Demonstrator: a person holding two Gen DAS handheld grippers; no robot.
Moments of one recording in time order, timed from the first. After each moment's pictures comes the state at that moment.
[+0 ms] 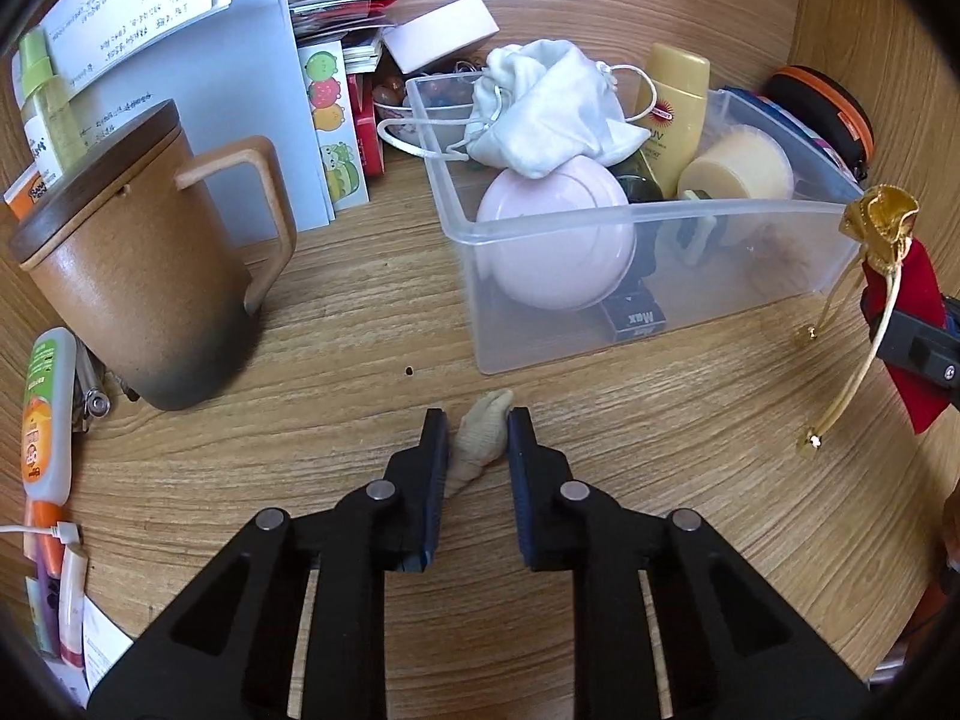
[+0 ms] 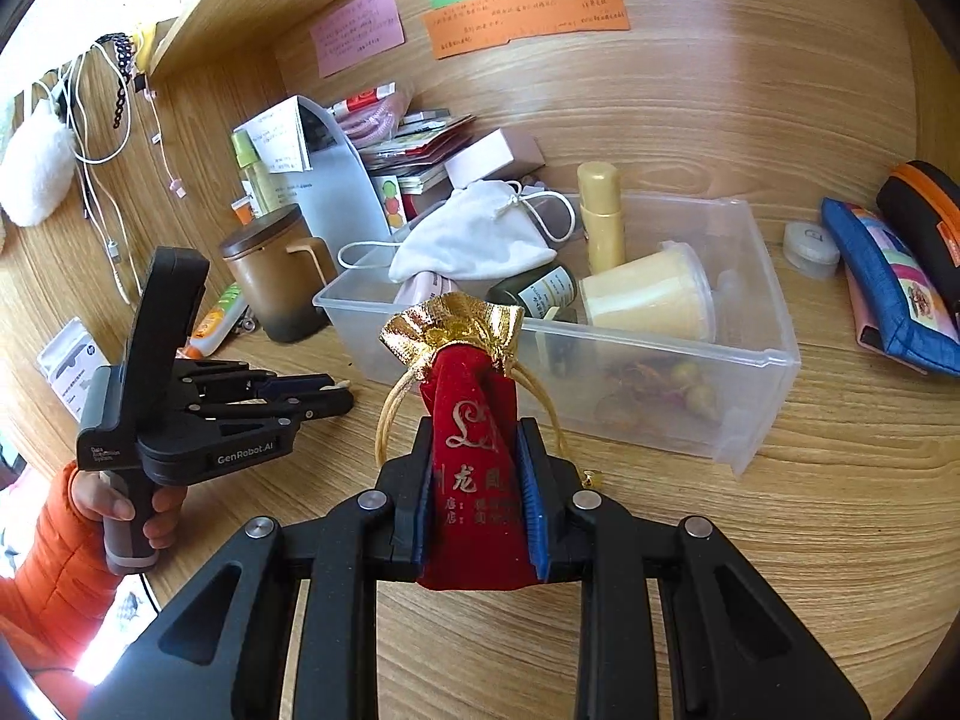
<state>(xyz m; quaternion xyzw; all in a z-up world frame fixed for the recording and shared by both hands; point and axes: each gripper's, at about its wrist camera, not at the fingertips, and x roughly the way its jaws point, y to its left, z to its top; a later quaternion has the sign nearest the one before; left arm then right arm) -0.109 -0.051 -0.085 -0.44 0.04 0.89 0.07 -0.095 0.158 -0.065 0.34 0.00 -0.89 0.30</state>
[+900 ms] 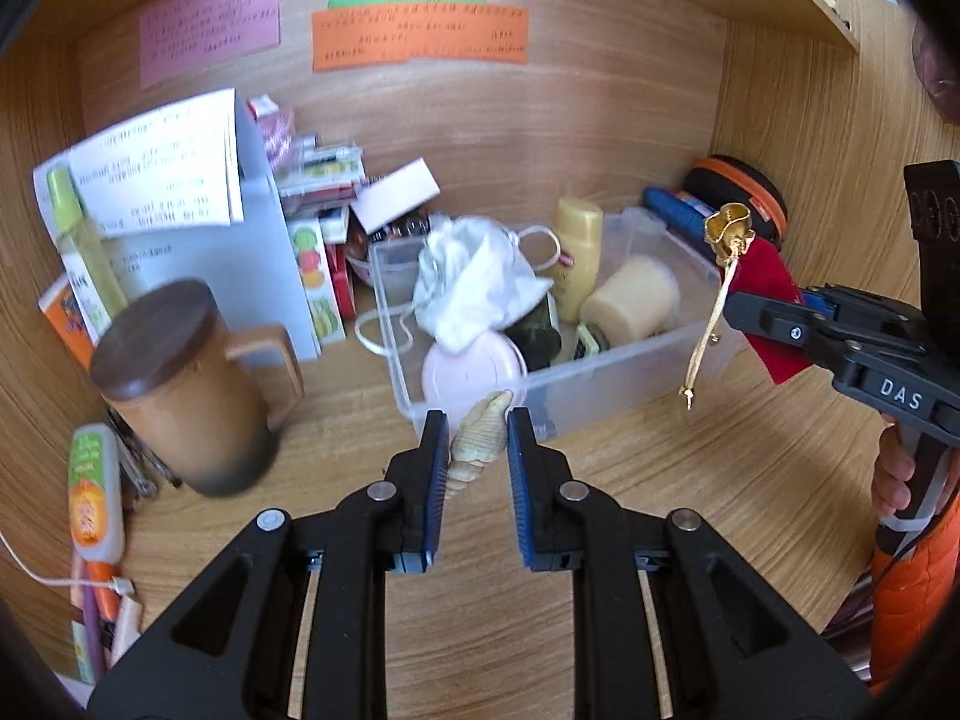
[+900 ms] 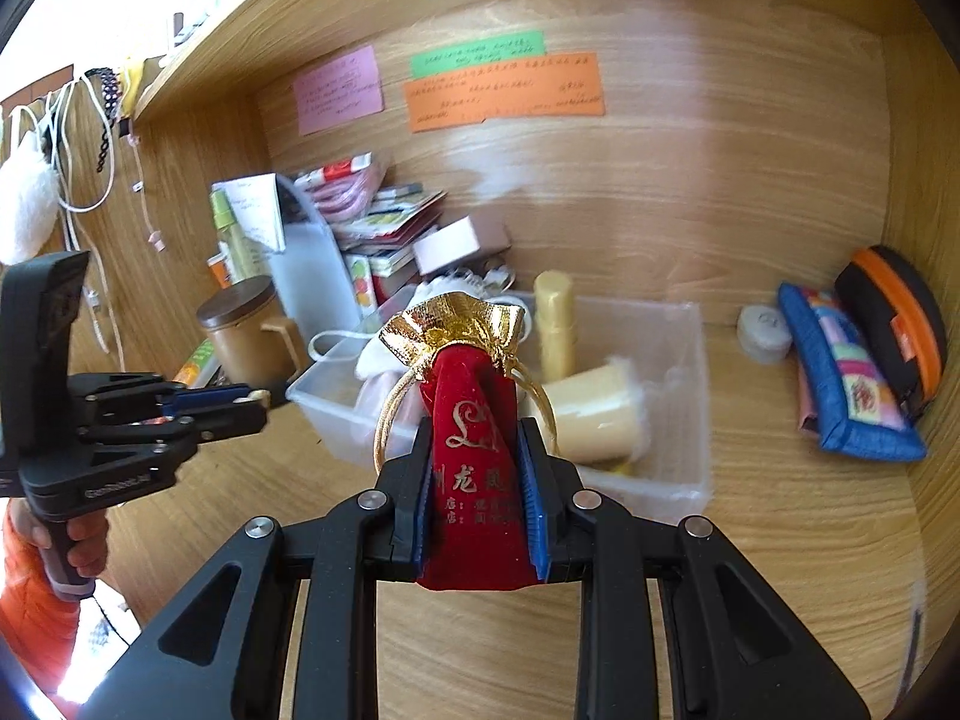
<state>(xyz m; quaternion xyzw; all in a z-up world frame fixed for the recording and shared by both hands) -0.084 -0.030 0.000 -0.35 0.04 0.93 0.12 -0.111 0.167 -0.014 0.29 0.02 -0.92 0.26</state>
